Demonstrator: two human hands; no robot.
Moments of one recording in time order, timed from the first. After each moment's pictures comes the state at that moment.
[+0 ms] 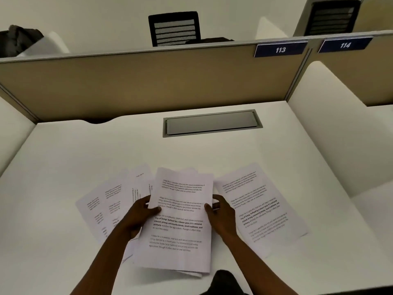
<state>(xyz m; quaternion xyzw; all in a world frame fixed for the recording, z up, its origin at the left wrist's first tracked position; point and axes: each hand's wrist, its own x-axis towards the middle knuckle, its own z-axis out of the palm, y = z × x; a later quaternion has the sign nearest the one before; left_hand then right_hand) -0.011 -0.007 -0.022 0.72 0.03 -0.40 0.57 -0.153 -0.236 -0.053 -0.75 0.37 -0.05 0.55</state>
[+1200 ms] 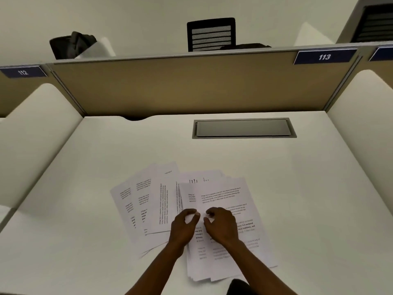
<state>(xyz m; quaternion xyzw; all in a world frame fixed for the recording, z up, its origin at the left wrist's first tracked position) -0.095 -0.050 -0.048 0.82 0.04 -0.22 0.53 -0.132 -0.189 -0.063 -0.90 0.21 0.03 0.37</state>
